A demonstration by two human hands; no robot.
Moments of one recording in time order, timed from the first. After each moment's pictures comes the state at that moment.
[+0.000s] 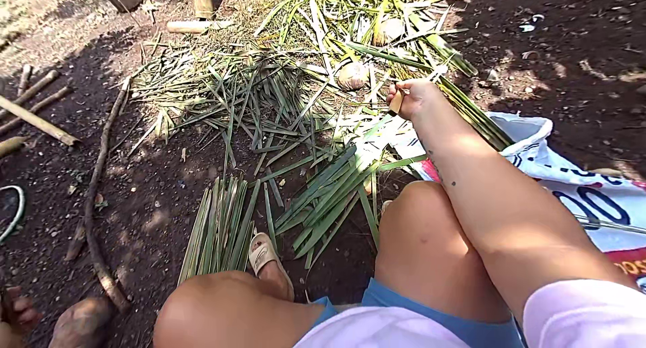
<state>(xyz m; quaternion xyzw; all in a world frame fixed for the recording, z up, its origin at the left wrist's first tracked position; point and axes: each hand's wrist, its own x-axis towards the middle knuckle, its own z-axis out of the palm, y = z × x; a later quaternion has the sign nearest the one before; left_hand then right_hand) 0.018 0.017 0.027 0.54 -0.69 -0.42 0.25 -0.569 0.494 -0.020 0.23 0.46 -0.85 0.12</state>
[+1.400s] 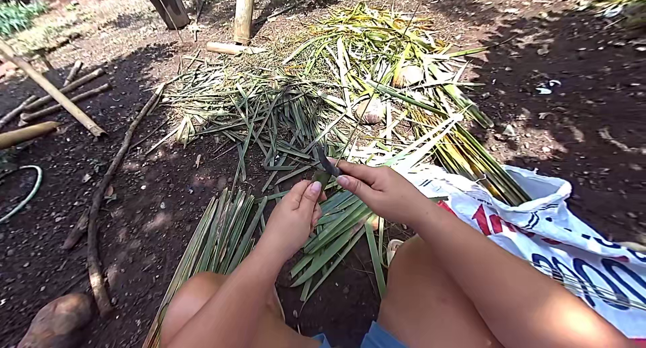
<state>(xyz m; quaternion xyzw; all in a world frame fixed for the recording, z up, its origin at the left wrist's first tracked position) -0.254 0.293 0.041 0.15 -0.72 -0.68 0.00 -0.391 0.461 0.040 -0.45 0.79 -0.40 0.12</state>
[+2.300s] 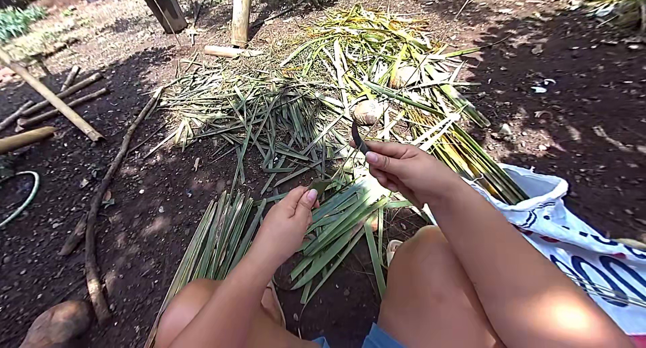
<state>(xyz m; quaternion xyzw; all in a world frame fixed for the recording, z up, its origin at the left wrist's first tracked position) -0.248 0.284 0.039 0.14 -0.80 -0.58 0.00 -0.425 0.484 0.052 -0.27 0.66 -0.63 0.30</state>
